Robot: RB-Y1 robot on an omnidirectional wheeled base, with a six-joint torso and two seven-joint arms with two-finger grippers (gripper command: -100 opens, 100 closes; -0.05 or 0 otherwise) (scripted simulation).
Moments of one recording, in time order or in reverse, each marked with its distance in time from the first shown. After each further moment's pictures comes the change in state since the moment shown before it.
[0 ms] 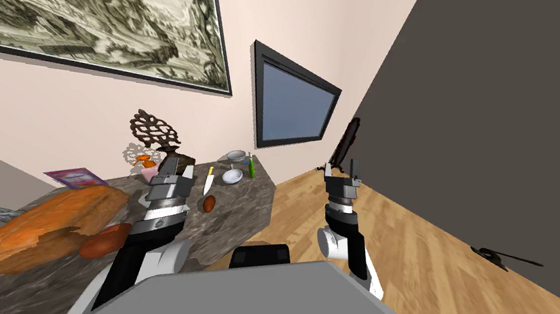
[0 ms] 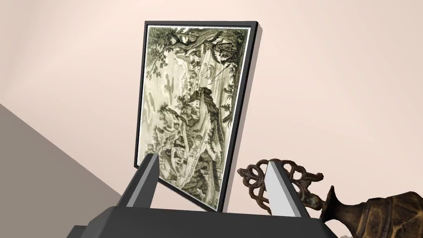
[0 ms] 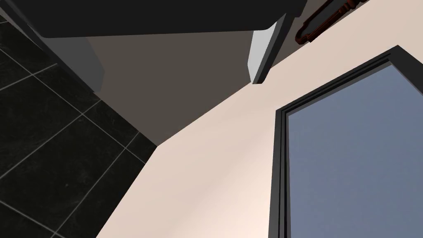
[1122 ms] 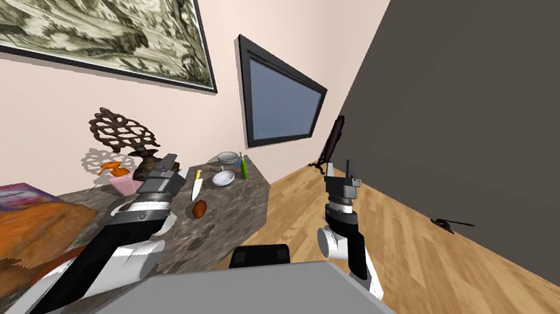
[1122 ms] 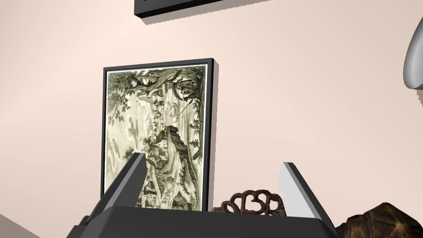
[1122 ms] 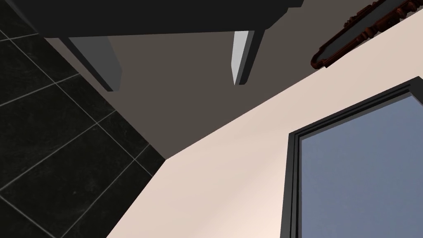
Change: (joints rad) left arm -0.028 0.232 0.117 -0.026 0.114 0.249 -0.010; right arm 0.000 0.000 0.000 0.000 0.000 0.000 0.000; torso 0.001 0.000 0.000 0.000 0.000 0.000
